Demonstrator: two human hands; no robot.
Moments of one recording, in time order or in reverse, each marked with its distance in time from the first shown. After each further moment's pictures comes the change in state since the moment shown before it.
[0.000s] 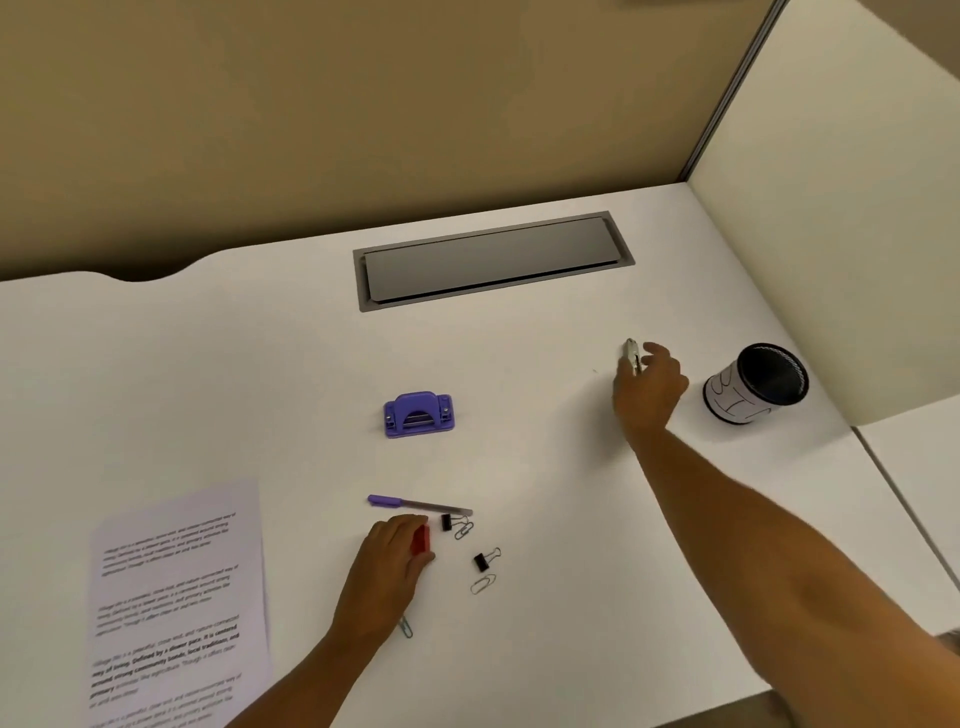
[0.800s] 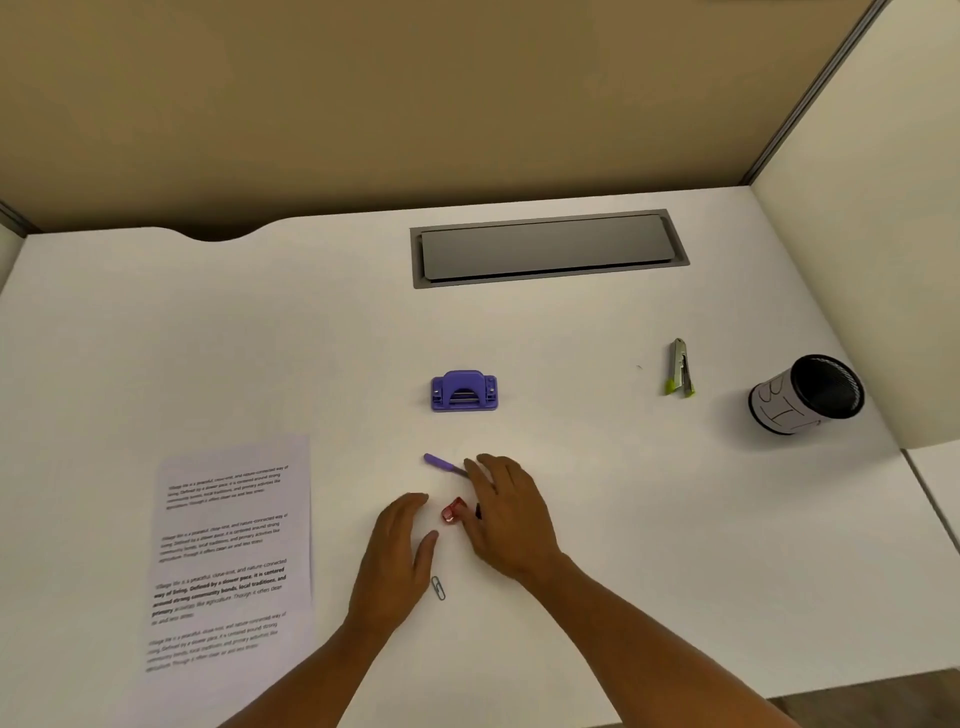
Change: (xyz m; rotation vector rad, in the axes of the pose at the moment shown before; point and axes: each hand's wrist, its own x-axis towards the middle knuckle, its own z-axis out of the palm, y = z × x) left_hand -0.032 -0.027 0.003 -0.229 0.167 -0.122; right_hand -0.237 0.010 0.062 -0.461 -0.688 -0.859
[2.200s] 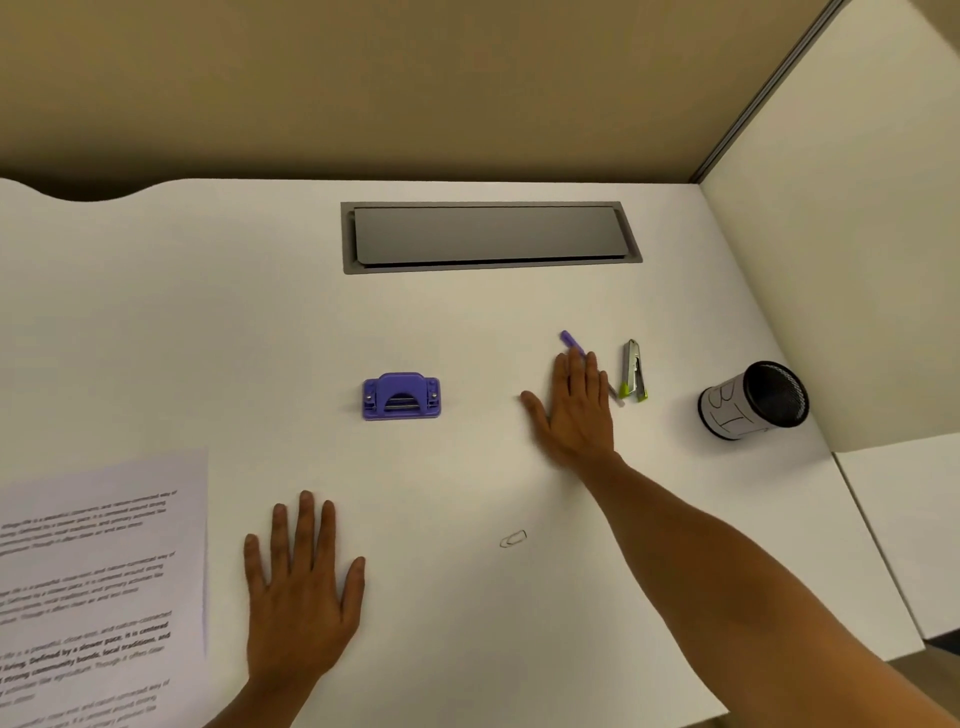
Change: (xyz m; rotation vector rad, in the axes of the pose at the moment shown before) left_hand 0.012 -0.033 0.012 0.673 0.054 0.088; right_hand 0.085 0.178 -0.059 -0.244 0.153 0.347
